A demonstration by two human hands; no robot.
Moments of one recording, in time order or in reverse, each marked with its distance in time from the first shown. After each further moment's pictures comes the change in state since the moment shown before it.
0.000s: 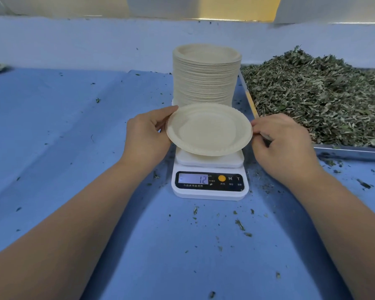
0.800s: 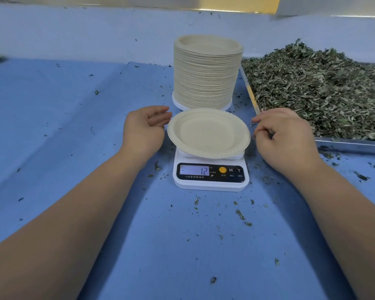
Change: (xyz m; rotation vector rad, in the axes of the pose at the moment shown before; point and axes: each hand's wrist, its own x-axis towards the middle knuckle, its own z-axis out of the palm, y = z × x) left_hand 0.003 -0.014 -0.003 -0.162 -0.006 -0.363; right_hand -0.001 0.002 0.001 -0.018 0.014 0.063
